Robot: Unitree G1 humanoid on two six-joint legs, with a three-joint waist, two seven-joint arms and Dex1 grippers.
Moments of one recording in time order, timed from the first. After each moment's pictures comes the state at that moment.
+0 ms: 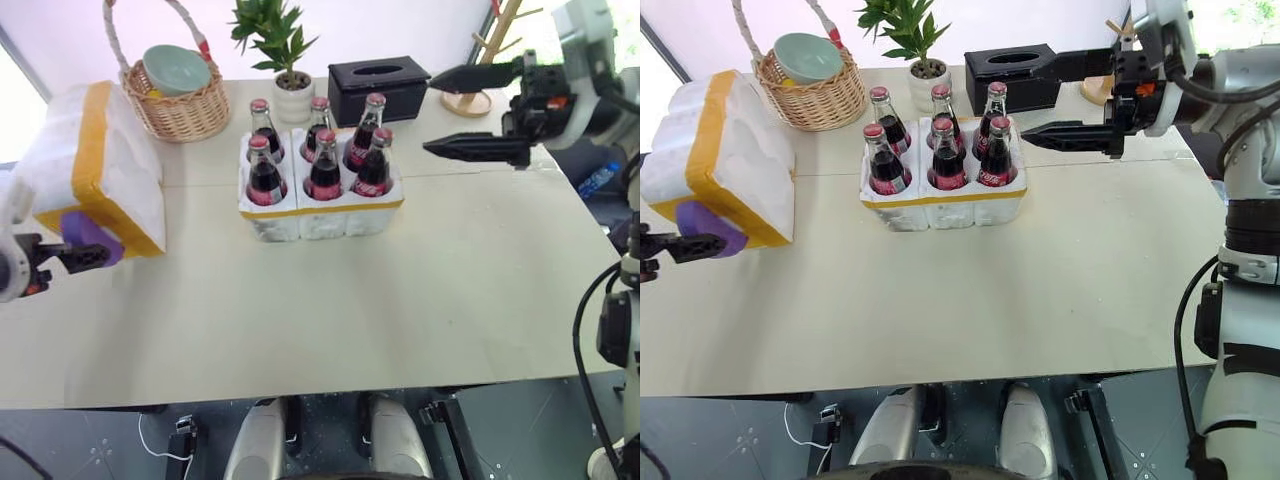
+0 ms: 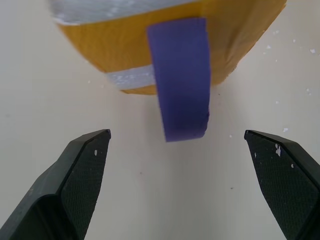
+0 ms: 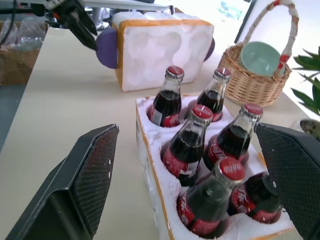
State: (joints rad) left arm -0.17 1.36 0.54 -0.10 -1.74 1.37 0.42; right arm -1.09 -0.86 -0.04 0.16 0.53 0.57 1.39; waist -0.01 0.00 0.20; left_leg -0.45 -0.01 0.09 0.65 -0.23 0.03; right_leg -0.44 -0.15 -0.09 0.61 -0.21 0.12
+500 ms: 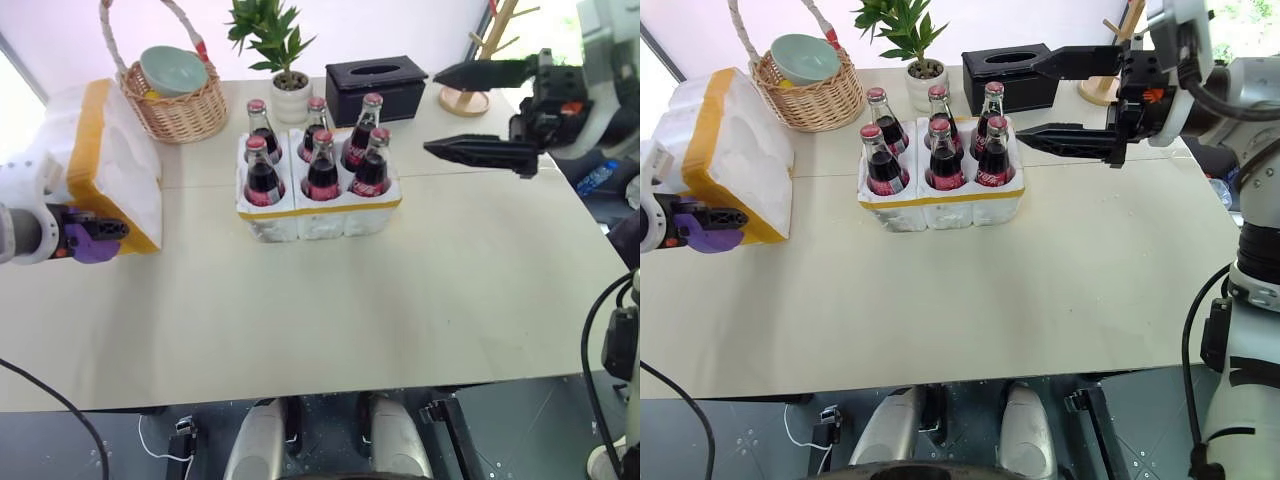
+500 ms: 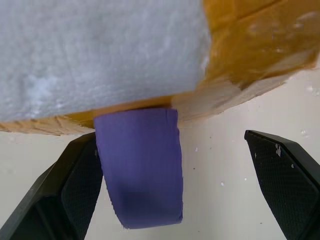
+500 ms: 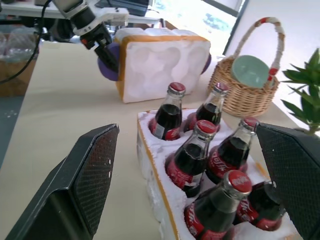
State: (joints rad) left arm -0.62 1.26 0.20 0.18 -1.35 1.44 0.16; right arm -0.98 -0.89 -0.14 -0.04 0.61 0.67 1.24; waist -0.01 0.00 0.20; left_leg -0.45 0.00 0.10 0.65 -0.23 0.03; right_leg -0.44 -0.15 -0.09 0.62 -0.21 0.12
